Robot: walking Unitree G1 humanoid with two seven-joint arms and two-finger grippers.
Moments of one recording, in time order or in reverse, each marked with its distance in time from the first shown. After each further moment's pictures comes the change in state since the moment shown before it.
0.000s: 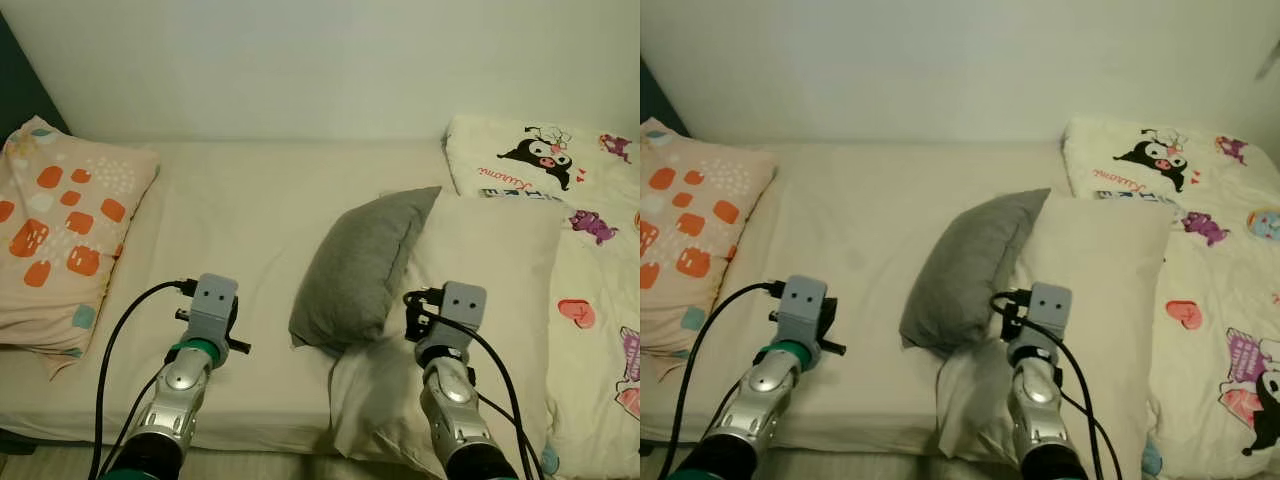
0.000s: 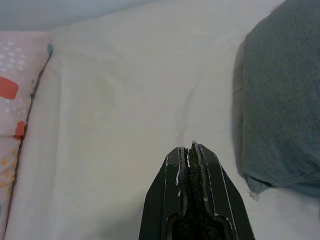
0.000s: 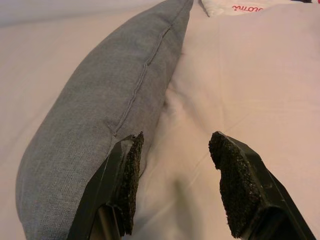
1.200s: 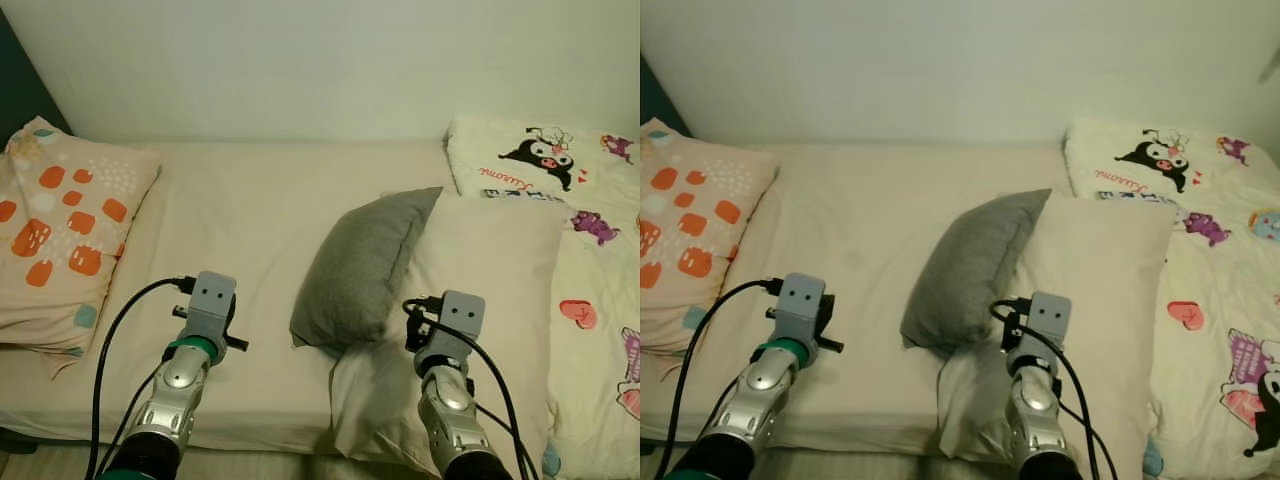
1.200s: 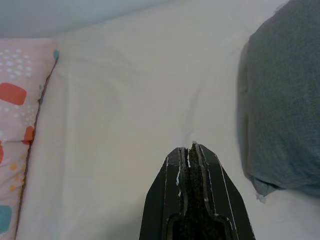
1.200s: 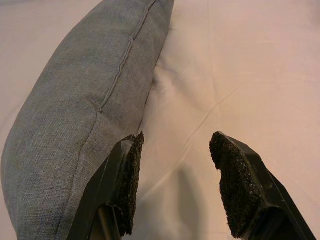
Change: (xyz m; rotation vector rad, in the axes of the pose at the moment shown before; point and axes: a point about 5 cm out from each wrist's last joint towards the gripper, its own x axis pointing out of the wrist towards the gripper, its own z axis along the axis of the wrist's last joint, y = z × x) left arm 0.000 0.002 0.004 0.028 -0.009 0.010; right arm -0.006 -0.004 -0.011 0.015 0.063 -0.040
